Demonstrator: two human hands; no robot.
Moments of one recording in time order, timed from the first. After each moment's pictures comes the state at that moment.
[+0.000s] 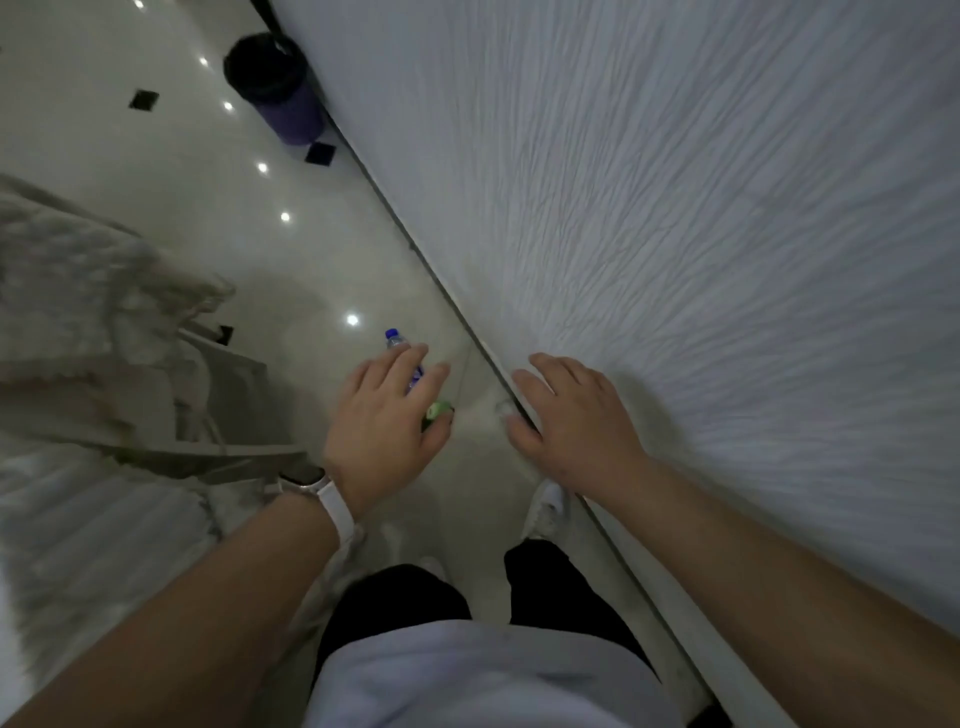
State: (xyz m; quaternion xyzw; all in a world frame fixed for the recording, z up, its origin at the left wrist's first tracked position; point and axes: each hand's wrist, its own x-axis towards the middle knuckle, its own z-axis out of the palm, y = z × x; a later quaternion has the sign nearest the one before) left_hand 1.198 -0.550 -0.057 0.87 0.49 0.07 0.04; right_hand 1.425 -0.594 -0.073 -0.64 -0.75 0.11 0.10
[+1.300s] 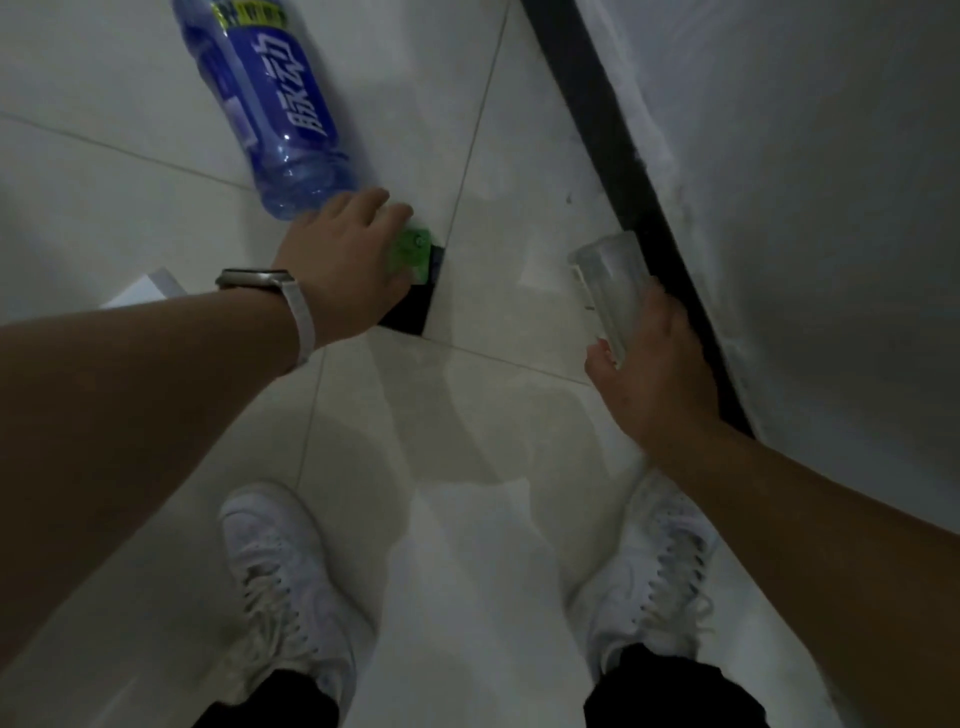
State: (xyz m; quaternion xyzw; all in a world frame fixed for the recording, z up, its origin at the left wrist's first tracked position) left_hand 1.150 -0.394 -0.830 0.83 0.50 -0.15 0.21; right_hand 1.419 -0.533 -0.816 -0.81 -0.49 0.31 -0.05
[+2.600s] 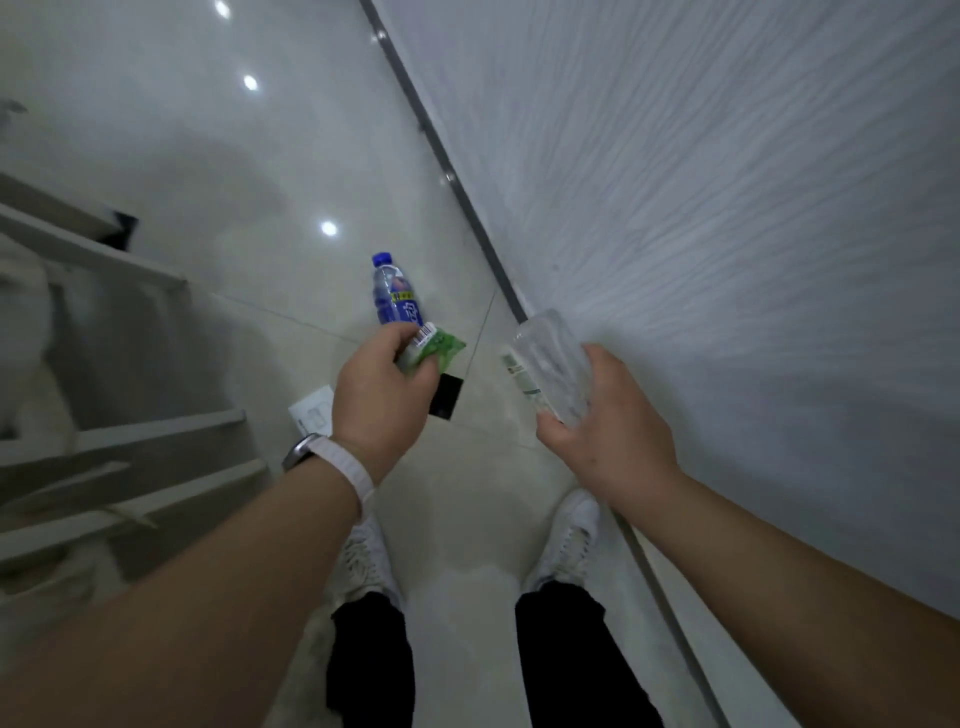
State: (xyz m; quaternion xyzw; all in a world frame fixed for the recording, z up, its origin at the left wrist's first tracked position) left_hand 1.161 -0.431 -0.386 0.51 0.73 0.22 0.39; right_hand 1.367 -0.477 -0.356 -0.77 -0.53 0.34 0.03
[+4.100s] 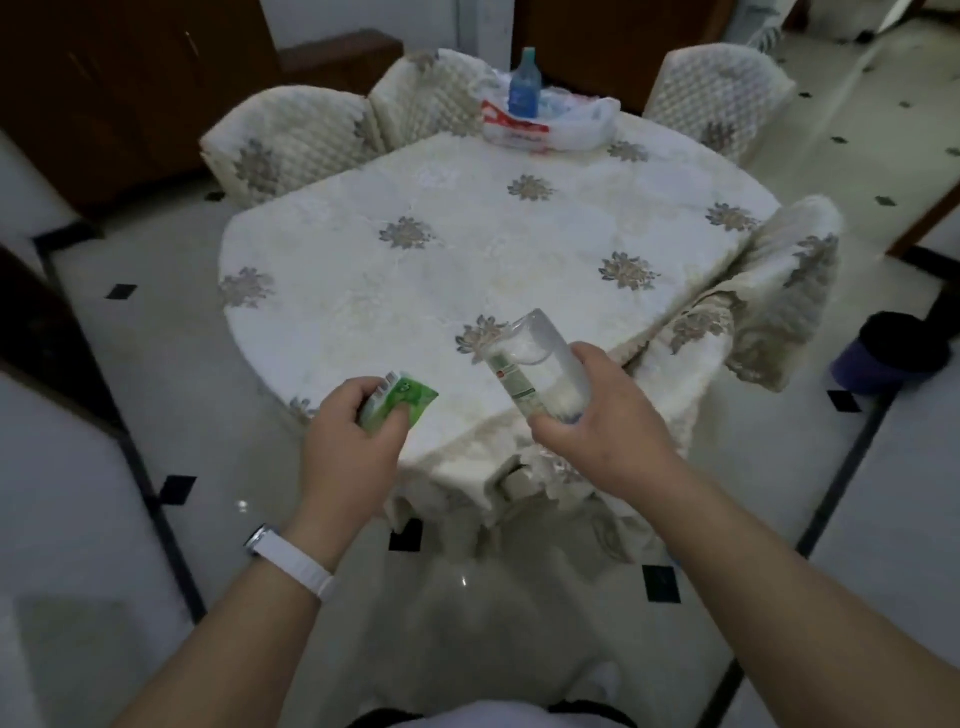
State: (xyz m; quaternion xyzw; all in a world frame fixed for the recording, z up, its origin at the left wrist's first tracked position) left_hand 1.007 -1.049 0.092 0.06 0.85 0.52 -0.02; right_hand 1.070 -0.822 0.111 -0.17 -0.92 0.36 0.04
